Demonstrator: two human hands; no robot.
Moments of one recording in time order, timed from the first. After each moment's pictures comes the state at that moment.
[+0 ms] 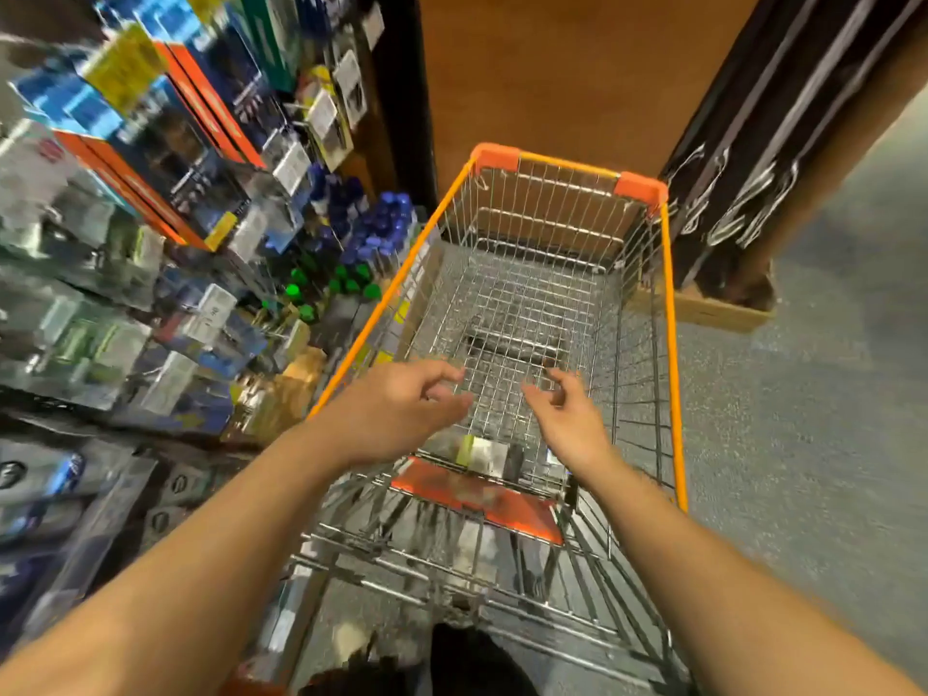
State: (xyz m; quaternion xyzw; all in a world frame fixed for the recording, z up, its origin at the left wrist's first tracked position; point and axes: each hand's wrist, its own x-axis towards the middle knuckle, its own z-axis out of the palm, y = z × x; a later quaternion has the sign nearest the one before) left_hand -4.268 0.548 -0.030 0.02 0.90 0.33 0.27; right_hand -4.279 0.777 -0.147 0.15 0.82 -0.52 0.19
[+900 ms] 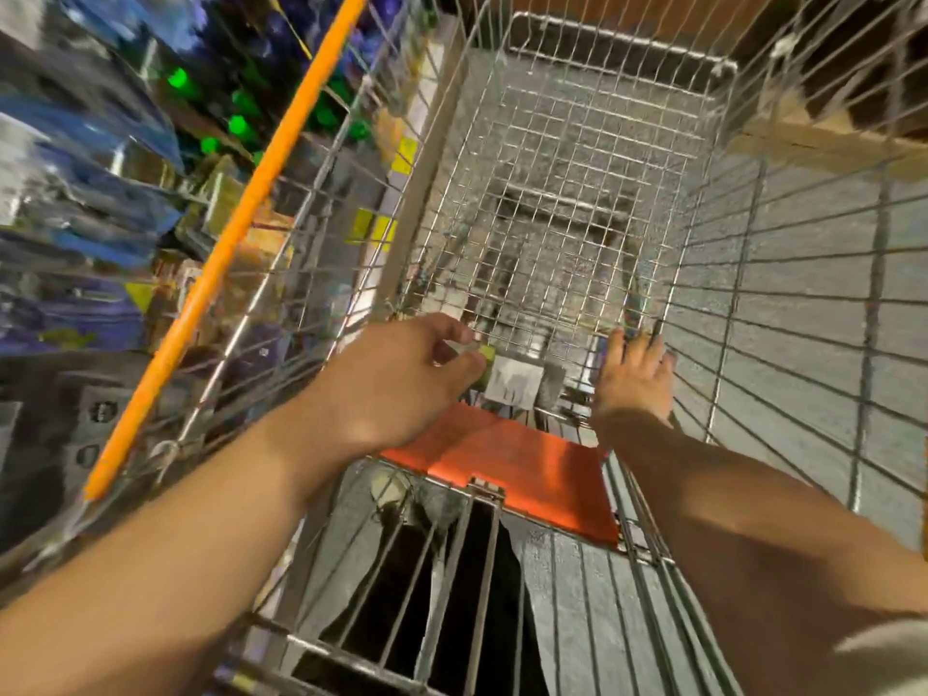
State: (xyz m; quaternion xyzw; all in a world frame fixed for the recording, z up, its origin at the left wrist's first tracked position) left_hand -4.300 0.566 -0.207 -0.08 0.88 0.30 0.35; right_hand -4.293 0.818 -0.430 0.03 0.93 0.12 0.35
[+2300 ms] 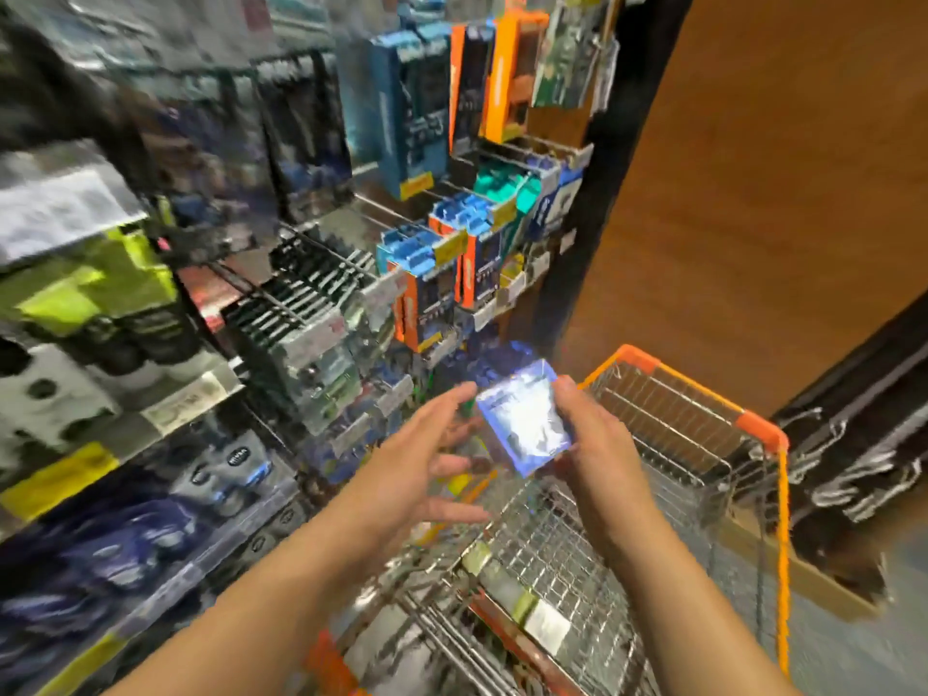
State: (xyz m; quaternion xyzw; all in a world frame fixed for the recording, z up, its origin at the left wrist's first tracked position) left_hand -4.179 0.451 0.084 -0.21 0.56 0.80 0.03; right_hand -4.274 0.607 0.077 -0.04 0.66 -0.72 0.21
